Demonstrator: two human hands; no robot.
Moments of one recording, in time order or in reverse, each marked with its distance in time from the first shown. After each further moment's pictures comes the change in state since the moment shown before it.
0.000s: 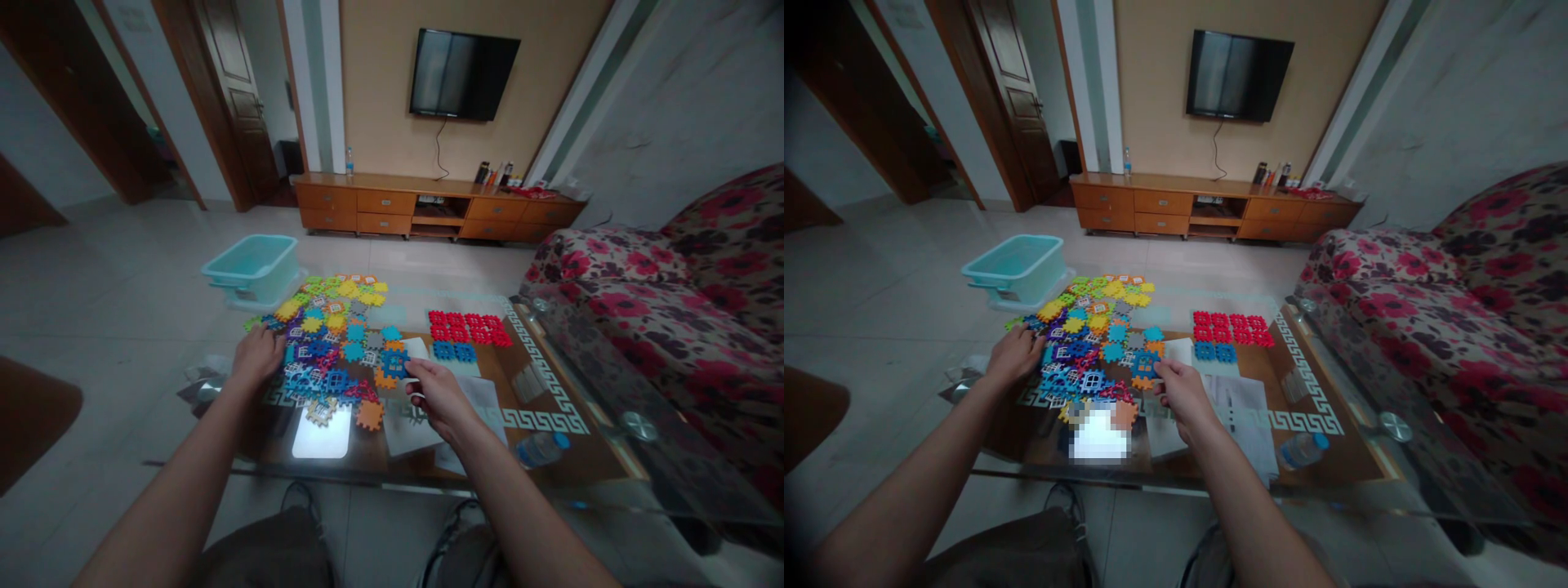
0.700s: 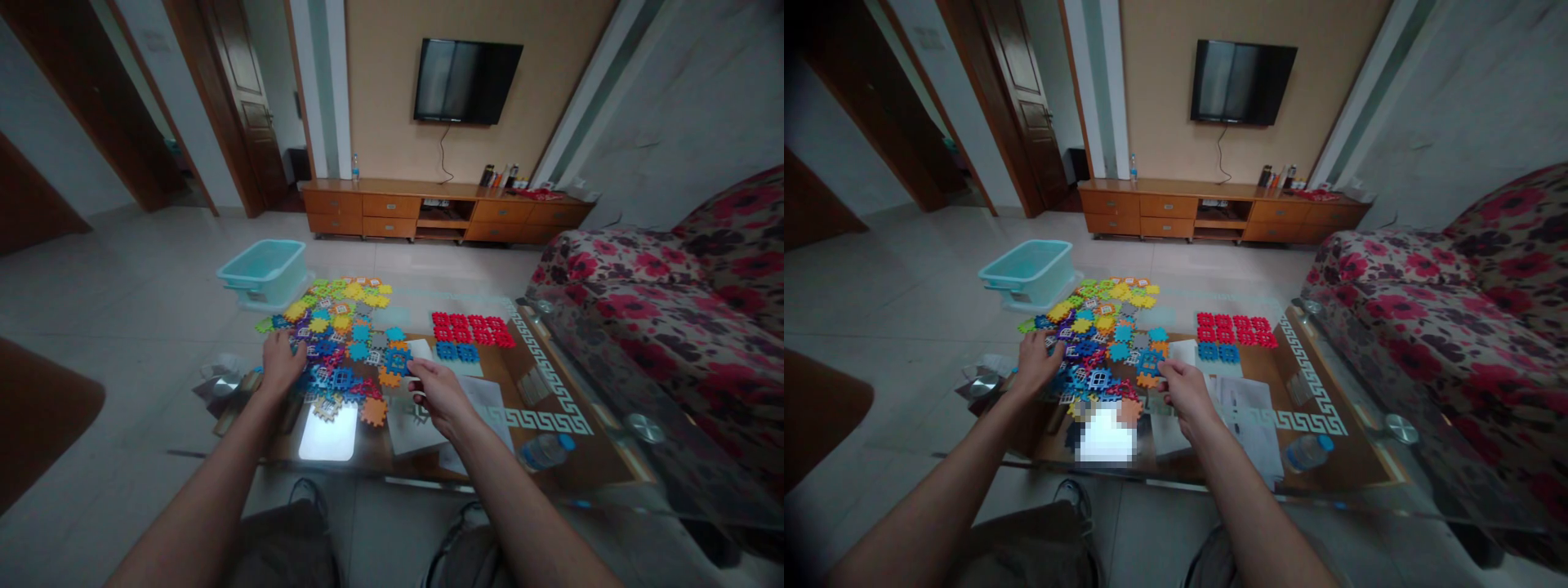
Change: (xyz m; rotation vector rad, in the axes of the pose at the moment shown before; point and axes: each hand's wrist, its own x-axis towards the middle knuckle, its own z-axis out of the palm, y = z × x) left_hand -0.033 0.049 -0.022 -0.450 0.251 -0.125; right_hand -0.003 0.001 0.002 -0.015 0.032 0.001
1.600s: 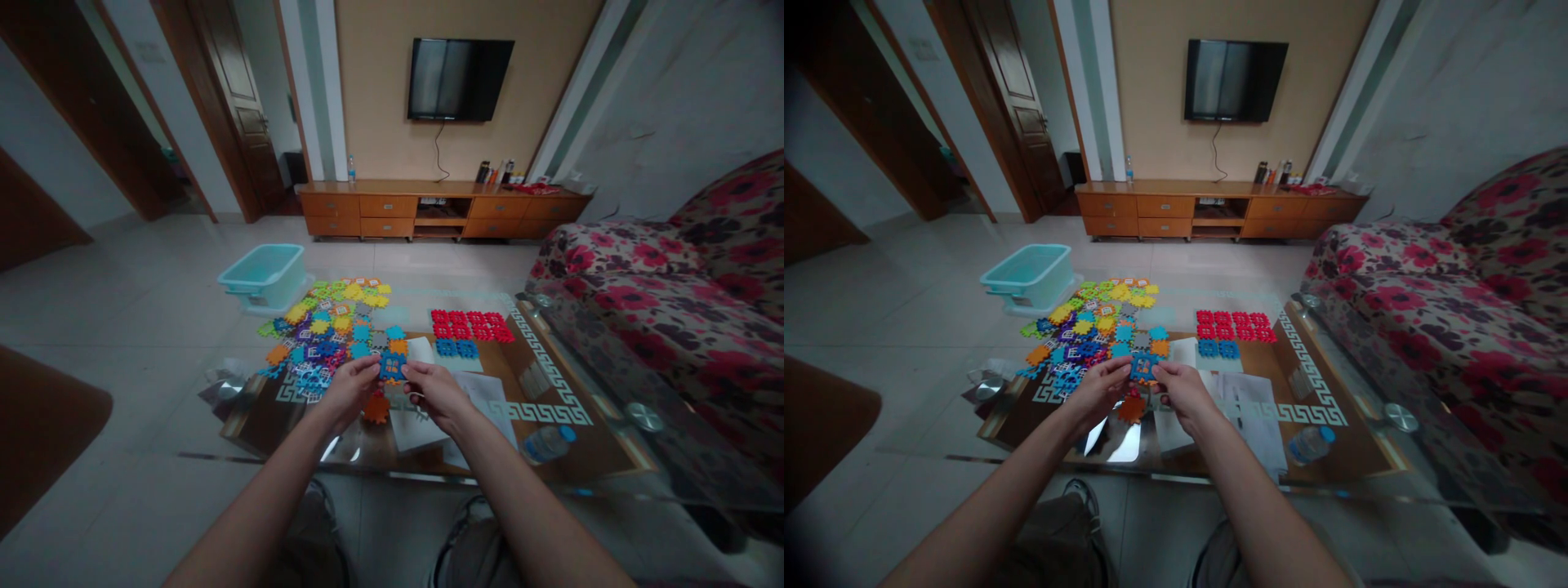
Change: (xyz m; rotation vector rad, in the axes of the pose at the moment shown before) left_hand -0.080 0.144 -0.009 -1.488 -0.667 -0.644; right_hand -0.003 0.003 -0.001 0.035 -0.182 0.015
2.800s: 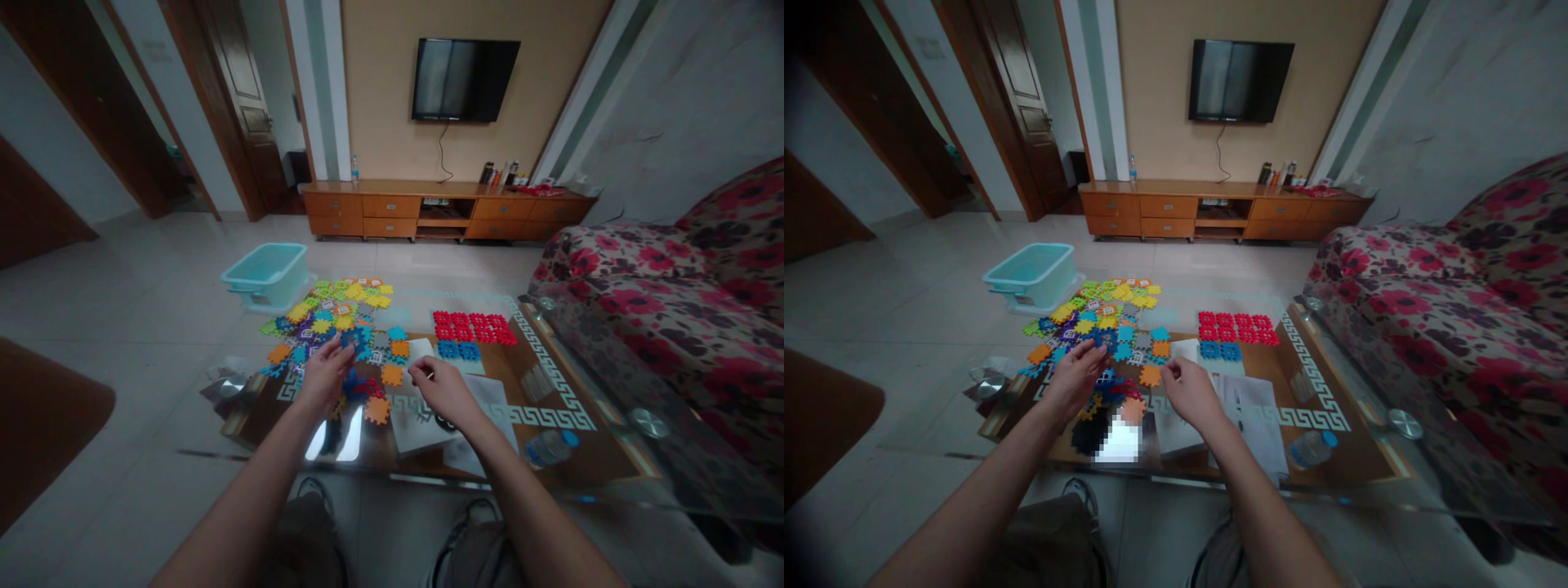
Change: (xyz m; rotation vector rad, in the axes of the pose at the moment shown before) left_hand 0.016 0.024 -0.026 -0.024 0.337 0.253; right_hand 0.004 -0.007 -0.021 -0.890 0.068 -0.431
